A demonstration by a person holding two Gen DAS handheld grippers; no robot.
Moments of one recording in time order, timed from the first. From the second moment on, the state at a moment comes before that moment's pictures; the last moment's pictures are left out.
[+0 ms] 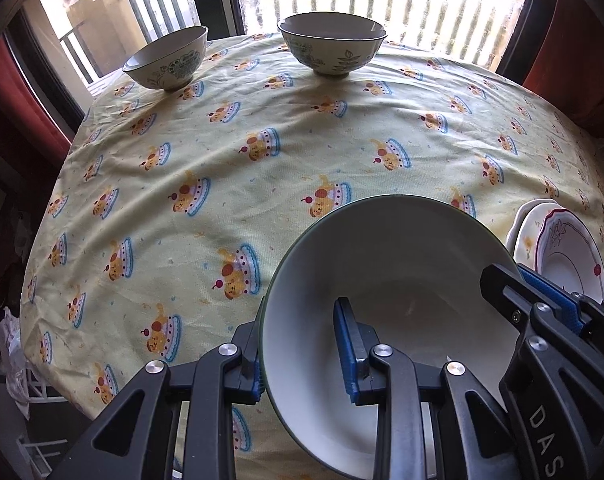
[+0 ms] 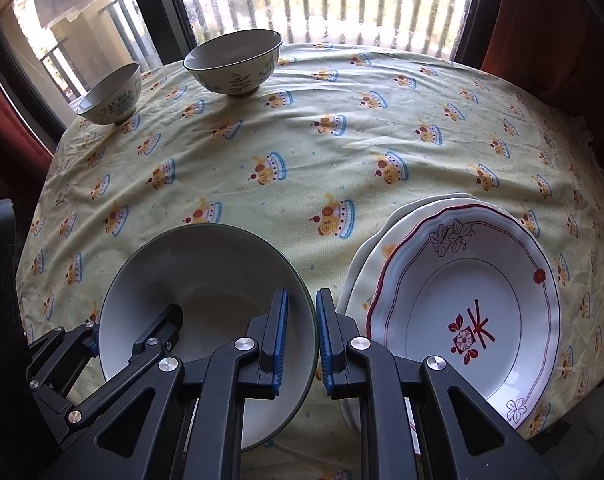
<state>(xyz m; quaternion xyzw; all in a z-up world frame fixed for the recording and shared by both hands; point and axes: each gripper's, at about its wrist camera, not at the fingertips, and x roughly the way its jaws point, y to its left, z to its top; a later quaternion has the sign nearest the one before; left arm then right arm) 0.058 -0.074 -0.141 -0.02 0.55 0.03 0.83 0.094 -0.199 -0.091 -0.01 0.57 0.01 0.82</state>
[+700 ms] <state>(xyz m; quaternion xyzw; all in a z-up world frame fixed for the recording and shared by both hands) 0.064 -0.061 -0.150 -0.06 0.57 0.05 0.82 0.111 -0.186 -0.100 -0.01 0.58 0.04 0.81</state>
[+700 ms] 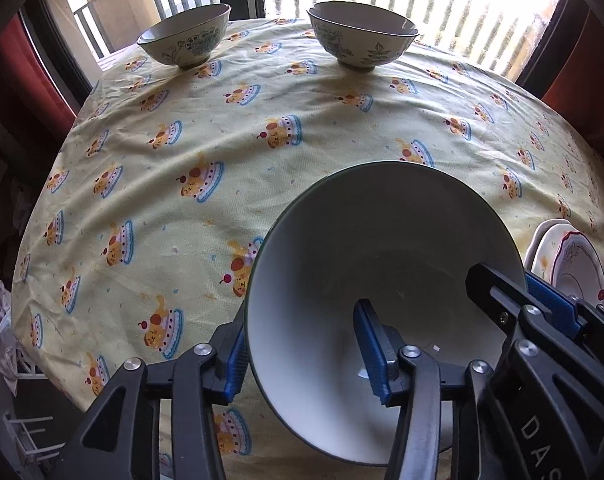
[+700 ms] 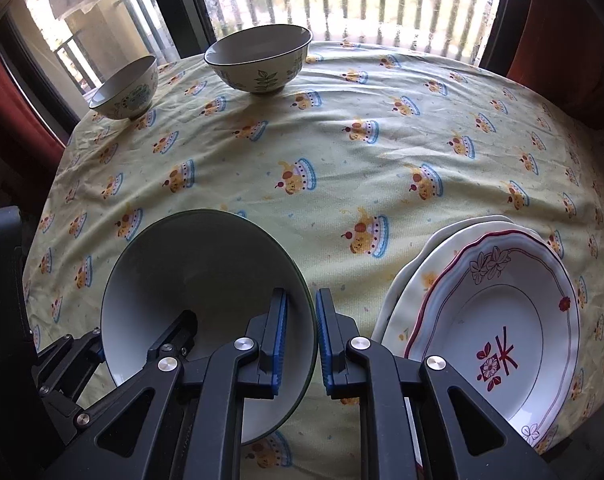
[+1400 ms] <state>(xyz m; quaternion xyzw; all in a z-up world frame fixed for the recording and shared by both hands) 0.089 -0.009 -0.092 -0.05 0.52 0.01 0.85 0.129 -0.141 -0.047 0.00 0.54 0.03 0.84</state>
